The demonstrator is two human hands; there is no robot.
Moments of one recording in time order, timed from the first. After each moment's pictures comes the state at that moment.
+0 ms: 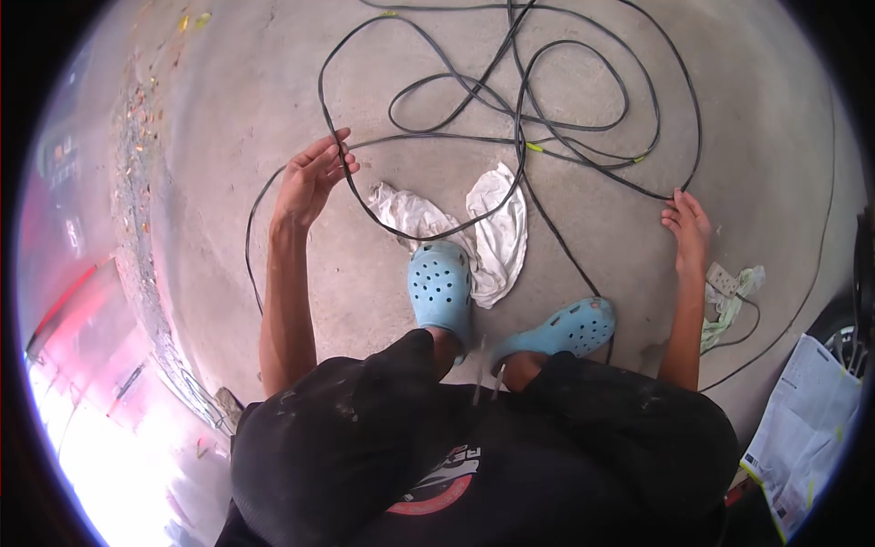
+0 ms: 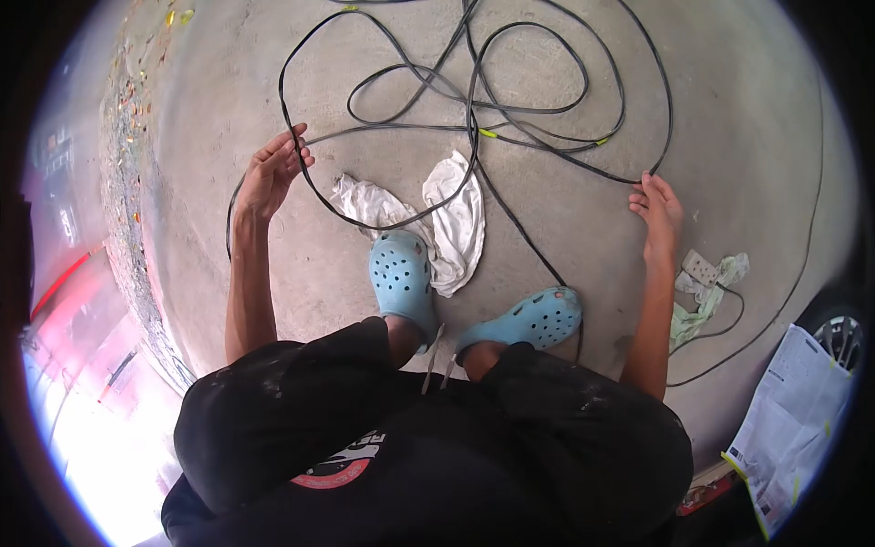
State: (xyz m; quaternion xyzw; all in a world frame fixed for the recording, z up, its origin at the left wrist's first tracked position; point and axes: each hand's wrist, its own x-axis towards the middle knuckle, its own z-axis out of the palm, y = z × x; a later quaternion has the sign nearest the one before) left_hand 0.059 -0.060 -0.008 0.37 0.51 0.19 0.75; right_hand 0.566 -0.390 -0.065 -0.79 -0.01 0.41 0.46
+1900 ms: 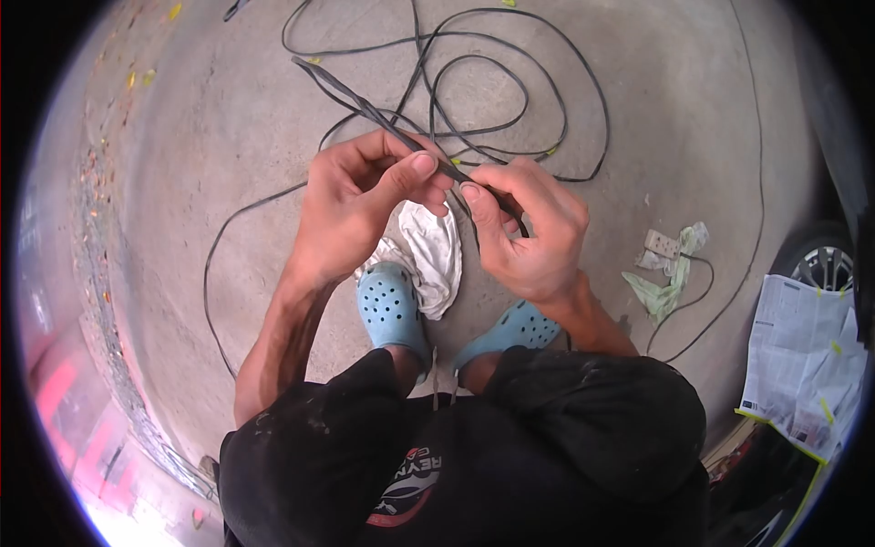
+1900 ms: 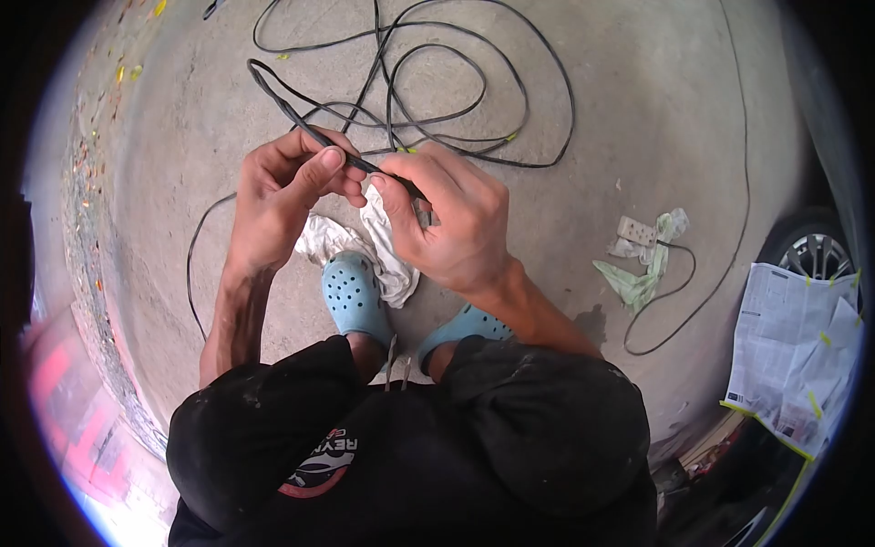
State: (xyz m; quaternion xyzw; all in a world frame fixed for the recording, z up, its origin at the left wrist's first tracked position) left_hand 0.242 -0.145 0.139 0.52 0.32 0.18 0.77; right_hand 0.392 -0.269 0.125 -0.67 -0.54 0.10 0.50
